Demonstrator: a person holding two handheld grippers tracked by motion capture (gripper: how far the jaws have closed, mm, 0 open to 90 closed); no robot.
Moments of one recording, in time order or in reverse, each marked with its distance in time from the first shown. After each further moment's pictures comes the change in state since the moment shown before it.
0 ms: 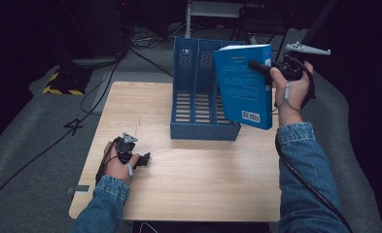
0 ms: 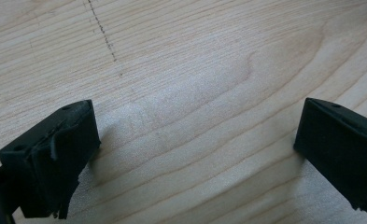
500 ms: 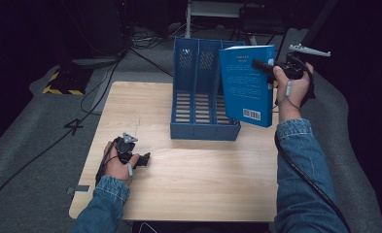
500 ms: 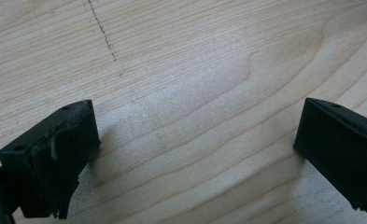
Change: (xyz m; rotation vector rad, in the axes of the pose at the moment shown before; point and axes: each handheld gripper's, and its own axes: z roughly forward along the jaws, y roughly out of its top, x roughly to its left) left arm 0.000 0.000 0.000 -0.001 0.000 -0.002; right arm -0.033 -0.011 0.011 -0.016 -0.014 0.073
